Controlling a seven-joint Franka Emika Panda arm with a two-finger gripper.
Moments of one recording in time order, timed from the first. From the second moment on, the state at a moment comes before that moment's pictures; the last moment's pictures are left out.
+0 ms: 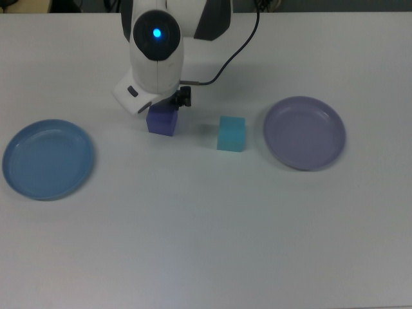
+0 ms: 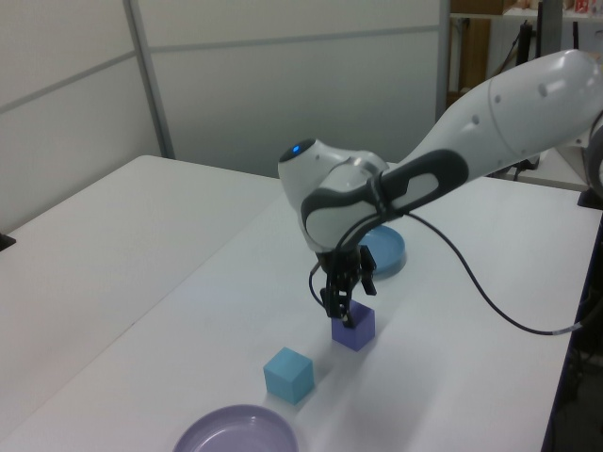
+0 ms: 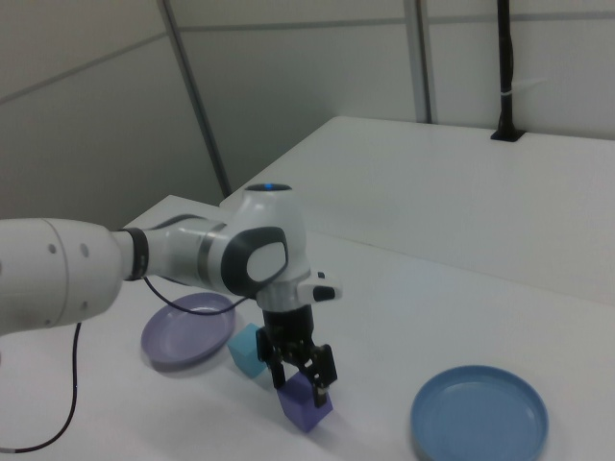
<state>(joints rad) 0.04 0.31 0.02 -1.84 -0.14 1.89 0.08</state>
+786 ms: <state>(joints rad) 0.04 0.34 0.02 -1.82 -0.15 1.91 0.17</state>
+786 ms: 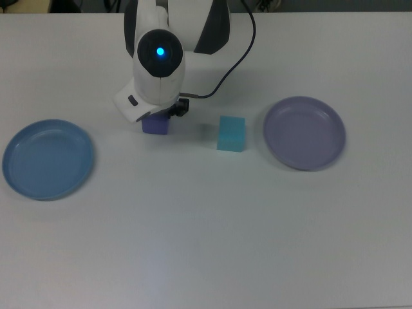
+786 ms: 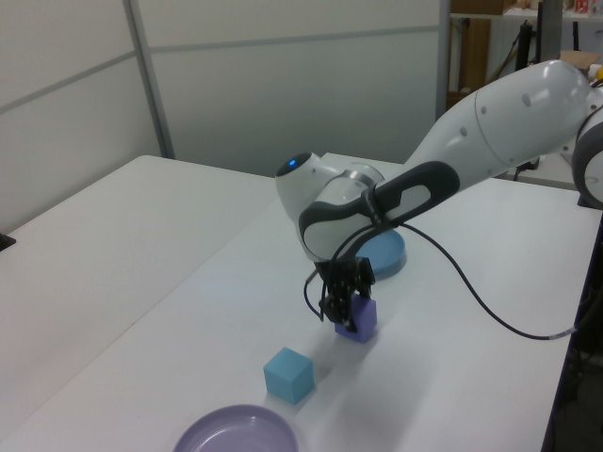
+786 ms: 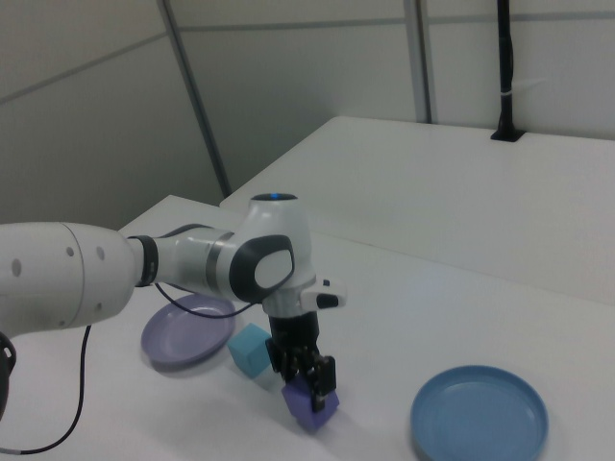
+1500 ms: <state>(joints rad) 0.39 0.25 0.03 -1.64 -0.02 1.81 0.42</state>
